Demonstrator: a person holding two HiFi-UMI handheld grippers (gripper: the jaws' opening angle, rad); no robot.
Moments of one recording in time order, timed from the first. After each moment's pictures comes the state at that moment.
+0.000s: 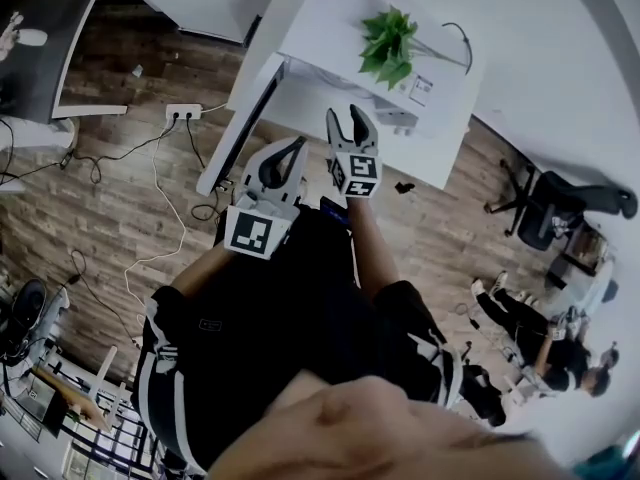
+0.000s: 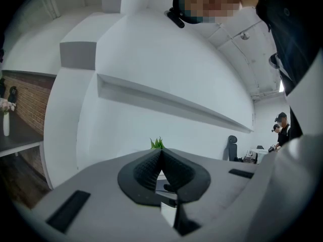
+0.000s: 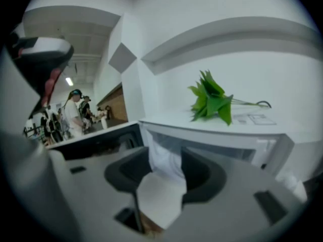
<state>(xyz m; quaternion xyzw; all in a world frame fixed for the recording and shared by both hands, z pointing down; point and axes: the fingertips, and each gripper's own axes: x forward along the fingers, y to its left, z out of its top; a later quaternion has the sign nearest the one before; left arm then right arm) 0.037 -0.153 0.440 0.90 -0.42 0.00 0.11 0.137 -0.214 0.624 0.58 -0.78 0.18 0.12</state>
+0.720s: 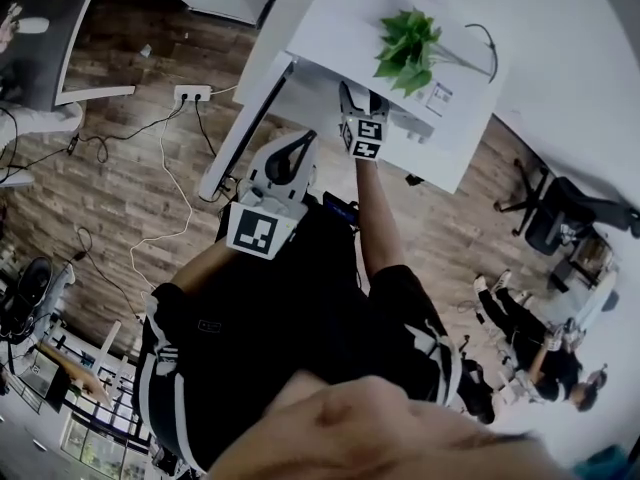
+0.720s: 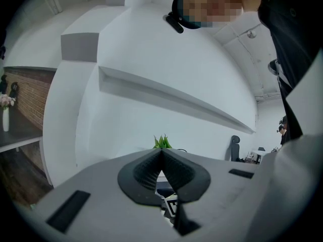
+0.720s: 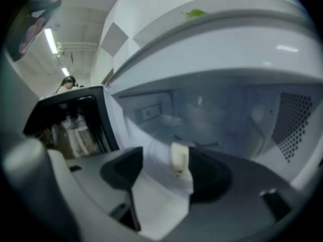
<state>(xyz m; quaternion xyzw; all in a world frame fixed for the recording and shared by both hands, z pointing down) 0.047 -0.190 0.454 0.90 -0.42 0.02 0.14 0.163 -0.292 0.735 0.58 -0.77 0.19 0.17</state>
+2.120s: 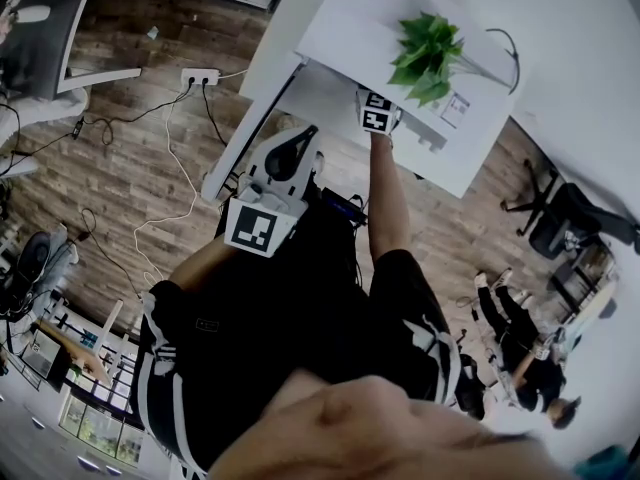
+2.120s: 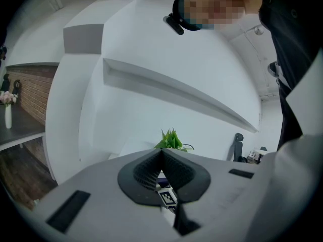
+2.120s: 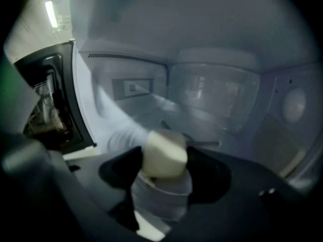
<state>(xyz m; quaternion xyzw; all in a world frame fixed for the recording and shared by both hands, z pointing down) 0.037 -0.216 0.477 0.89 -0.43 0.04 0.16 0.187 -0.350 0.795 0.58 -0.74 0.17 0.28</state>
